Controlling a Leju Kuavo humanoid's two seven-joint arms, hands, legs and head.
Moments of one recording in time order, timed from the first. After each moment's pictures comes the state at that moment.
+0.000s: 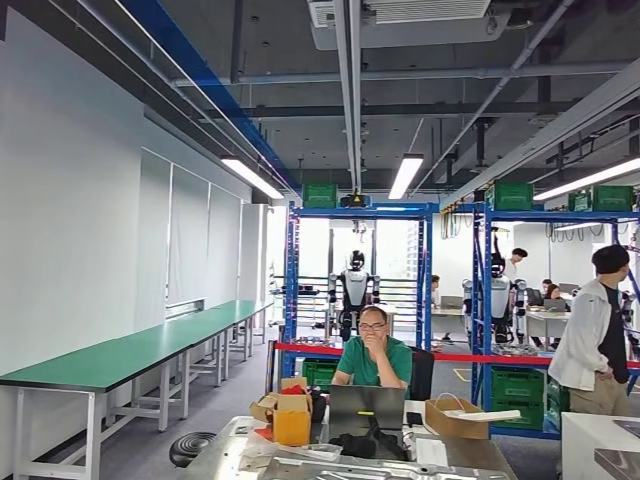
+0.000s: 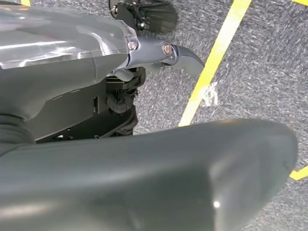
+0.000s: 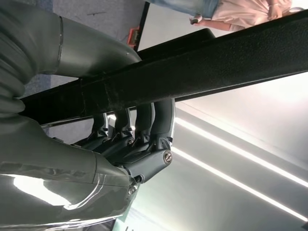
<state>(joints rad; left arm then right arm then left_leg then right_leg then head) -0.24 -0.26 1.16 -0.22 -0.67 -0.16 -0.25 -0.40 0.23 0.66 -1.35 0.34 0.20 -0.60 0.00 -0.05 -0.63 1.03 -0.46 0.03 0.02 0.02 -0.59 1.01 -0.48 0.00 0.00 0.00</state>
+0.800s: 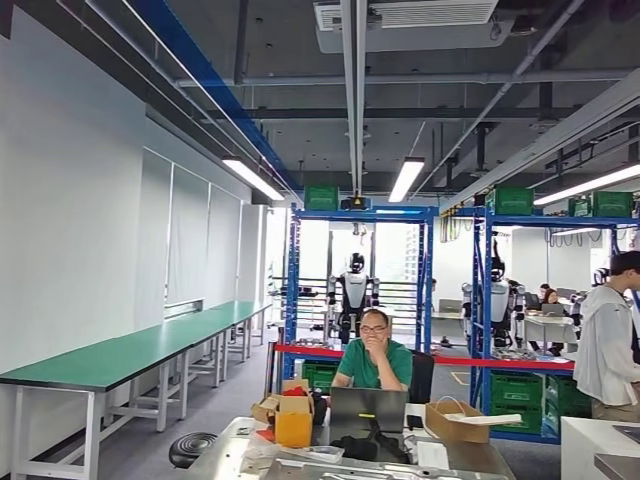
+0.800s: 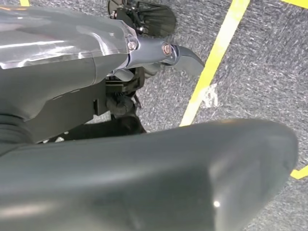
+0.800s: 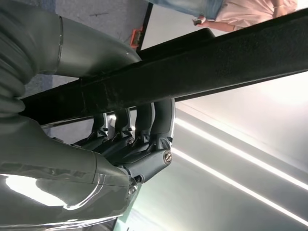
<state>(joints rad) -0.24 -0.25 1.16 -0.22 -0.69 -0.16 -0.25 -0.40 0.22 0.66 -1.34 0.34 0.20 -0.60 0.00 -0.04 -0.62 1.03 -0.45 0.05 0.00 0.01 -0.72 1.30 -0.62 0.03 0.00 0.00</state>
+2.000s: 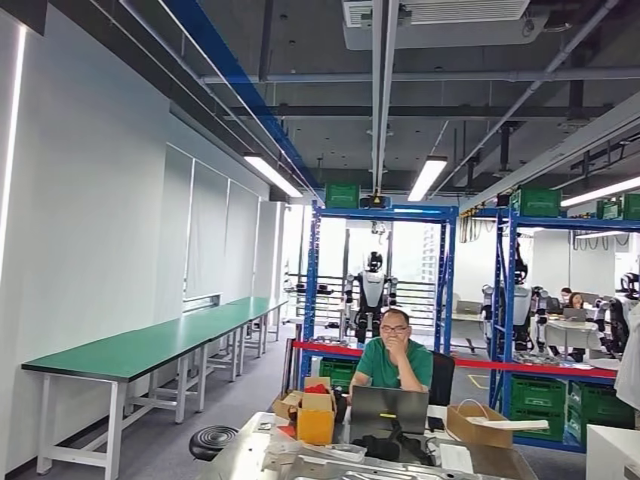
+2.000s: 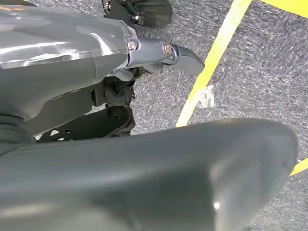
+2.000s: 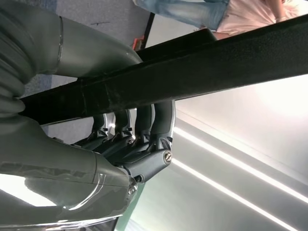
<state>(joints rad) -0.24 -0.26 1.16 -0.22 -0.69 -0.17 -0.27 -0.40 0.22 0.66 -1.35 0.34 0.20 -0.60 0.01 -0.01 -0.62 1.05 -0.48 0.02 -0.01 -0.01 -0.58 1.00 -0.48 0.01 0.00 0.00</state>
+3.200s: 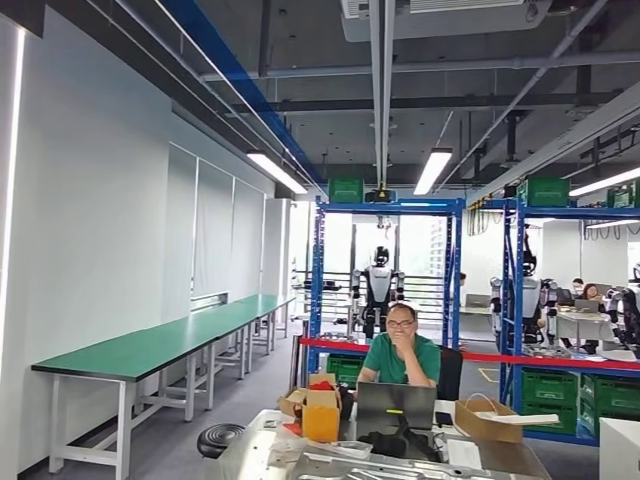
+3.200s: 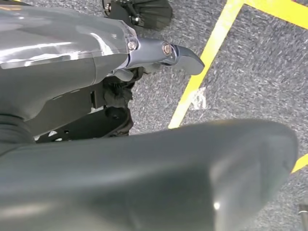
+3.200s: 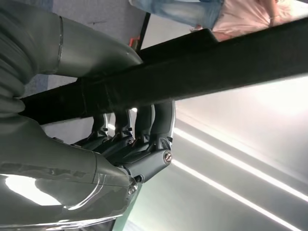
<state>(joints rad) -0.24 -0.26 1.16 -0.22 -0.69 -0.17 -0.28 -0.40 0.21 0.66 -1.35 0.34 0.20 -0.60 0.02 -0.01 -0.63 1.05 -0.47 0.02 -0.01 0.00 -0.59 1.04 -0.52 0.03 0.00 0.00</state>
